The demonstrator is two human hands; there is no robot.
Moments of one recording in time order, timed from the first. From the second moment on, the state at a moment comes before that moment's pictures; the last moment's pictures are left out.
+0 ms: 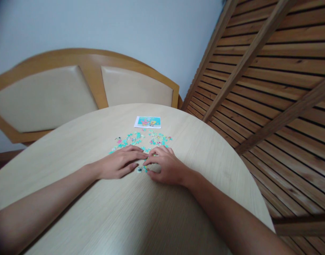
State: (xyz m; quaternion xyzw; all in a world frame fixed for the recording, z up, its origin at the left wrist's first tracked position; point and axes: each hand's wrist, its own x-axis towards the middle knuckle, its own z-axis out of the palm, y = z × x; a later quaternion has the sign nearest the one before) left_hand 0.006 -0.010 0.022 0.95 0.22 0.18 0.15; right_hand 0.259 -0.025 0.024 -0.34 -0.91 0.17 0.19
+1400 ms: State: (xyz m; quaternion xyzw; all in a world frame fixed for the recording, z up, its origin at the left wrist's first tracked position) left_hand 0.005 -0.009 0.021 0.96 0.20 0.17 0.13; right_hand 0.262 -0.022 0.019 -0.37 -0.90 0.11 0.22
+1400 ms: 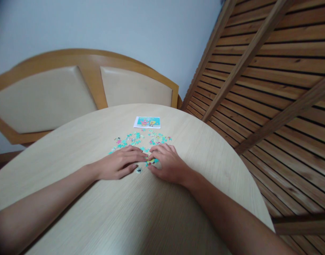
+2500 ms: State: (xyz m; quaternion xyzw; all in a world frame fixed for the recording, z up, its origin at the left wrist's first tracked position) left_hand 0.010 -0.012 0.011 0.93 0.27 0.24 0.13; right_hand 0.296 0.022 -0.008 -0.62 -0.74 0.07 0.25
